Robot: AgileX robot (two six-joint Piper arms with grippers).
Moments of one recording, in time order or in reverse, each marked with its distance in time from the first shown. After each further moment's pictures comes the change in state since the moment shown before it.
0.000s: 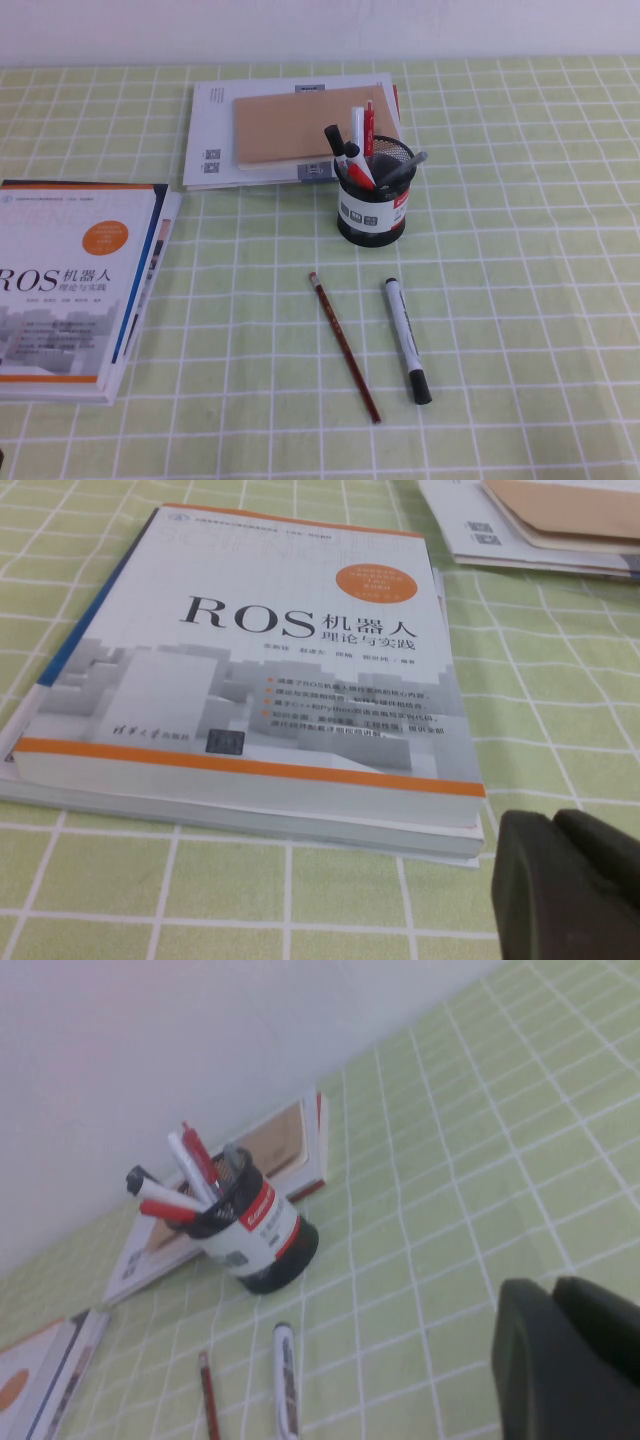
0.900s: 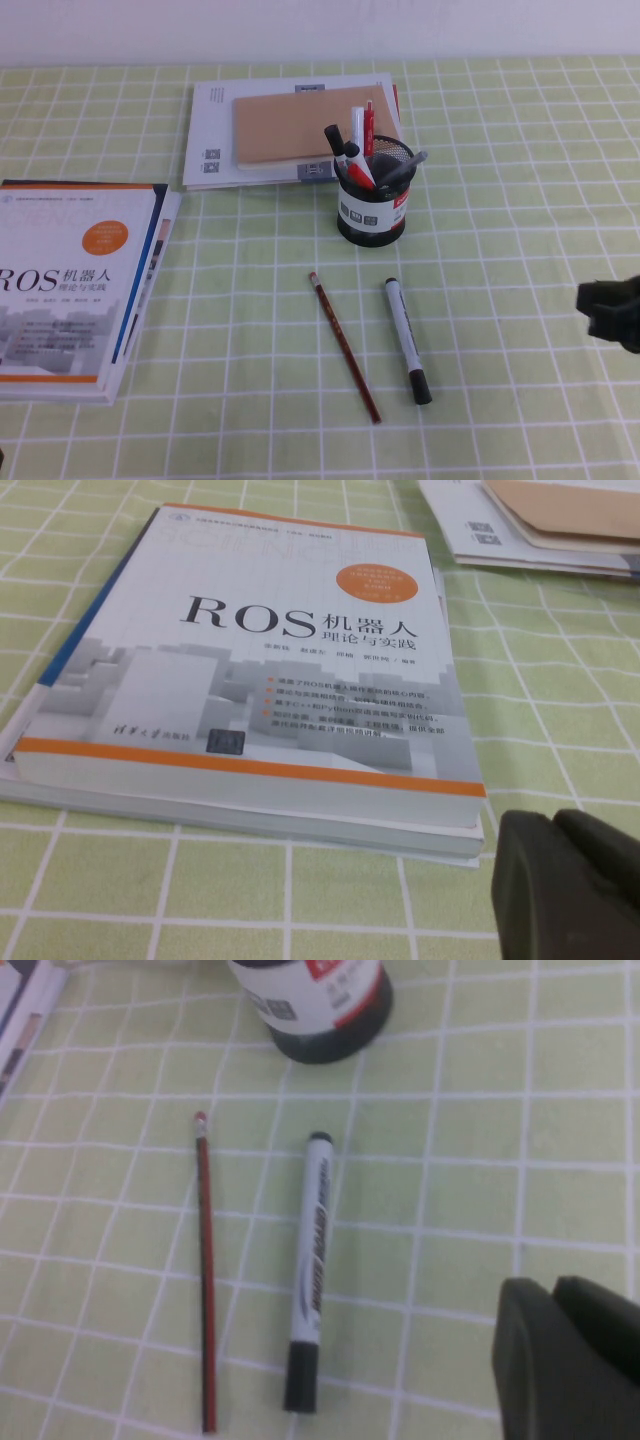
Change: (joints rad) right arm 0.192 0.966 -0.532 0.091 0.138 -0.439; left arm 0.000 0.000 0.000 0.000 0.000 0.000
